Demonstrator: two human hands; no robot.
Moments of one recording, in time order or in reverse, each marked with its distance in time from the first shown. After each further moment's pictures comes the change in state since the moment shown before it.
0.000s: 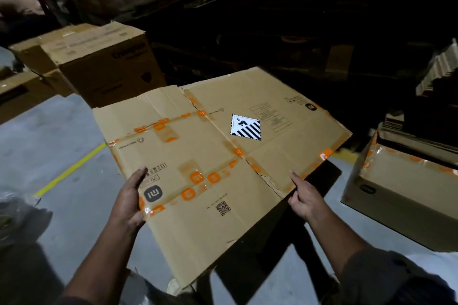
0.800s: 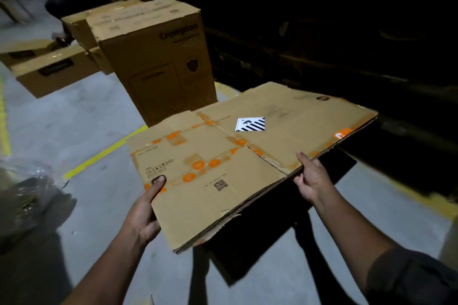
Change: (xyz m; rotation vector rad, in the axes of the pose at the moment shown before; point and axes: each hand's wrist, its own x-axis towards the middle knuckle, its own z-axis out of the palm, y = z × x) left_hand 0.158 0.040 -0.107 -0.070 0.181 -0.045; right_hand 0.154 0.003 0.236 -0.195 -0.058 -0.200
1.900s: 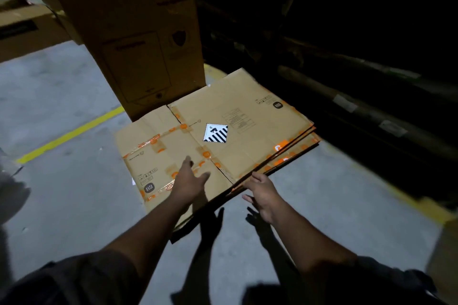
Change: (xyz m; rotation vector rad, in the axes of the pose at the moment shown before) left_hand 0.123 -0.080 0.080 1.051 0.121 0.252; right_hand 0.031 0.097 0.036 -0.427 -0.184 0.138
